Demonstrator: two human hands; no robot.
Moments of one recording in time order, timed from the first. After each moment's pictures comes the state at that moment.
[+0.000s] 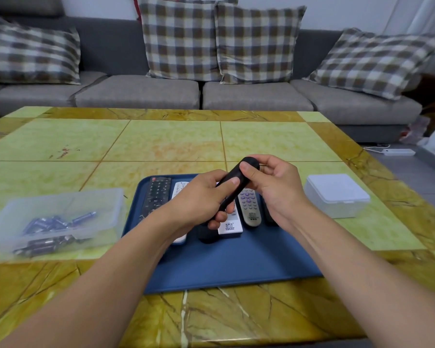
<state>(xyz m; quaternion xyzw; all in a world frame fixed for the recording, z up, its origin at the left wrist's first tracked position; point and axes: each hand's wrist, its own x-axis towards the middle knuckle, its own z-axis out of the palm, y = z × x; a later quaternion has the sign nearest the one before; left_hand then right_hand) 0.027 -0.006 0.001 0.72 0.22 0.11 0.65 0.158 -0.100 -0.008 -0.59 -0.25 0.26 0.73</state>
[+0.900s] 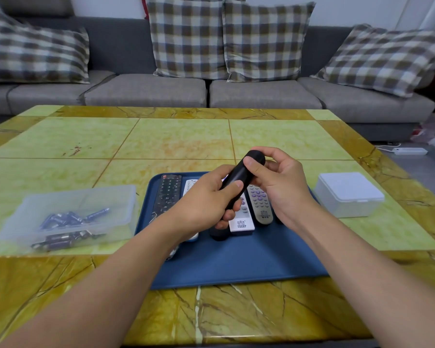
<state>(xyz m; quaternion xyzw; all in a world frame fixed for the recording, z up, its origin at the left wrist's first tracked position) 0.012 -0.002 -0.007 0.71 0.17 0.15 0.67 0.147 -0.090 -0.007 -0.57 -0.29 0.24 0.73</state>
